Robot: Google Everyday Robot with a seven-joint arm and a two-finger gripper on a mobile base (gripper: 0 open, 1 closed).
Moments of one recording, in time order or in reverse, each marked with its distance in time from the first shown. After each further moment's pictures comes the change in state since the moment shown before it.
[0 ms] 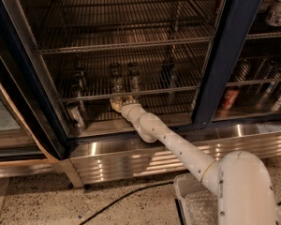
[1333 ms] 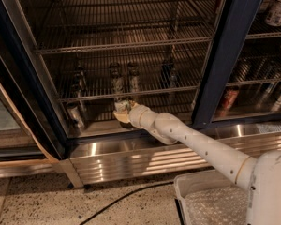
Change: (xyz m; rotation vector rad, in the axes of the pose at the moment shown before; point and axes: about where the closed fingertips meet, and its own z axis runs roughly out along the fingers) arm -0.016 0.032 -0.088 -0.244 0.103 -0.089
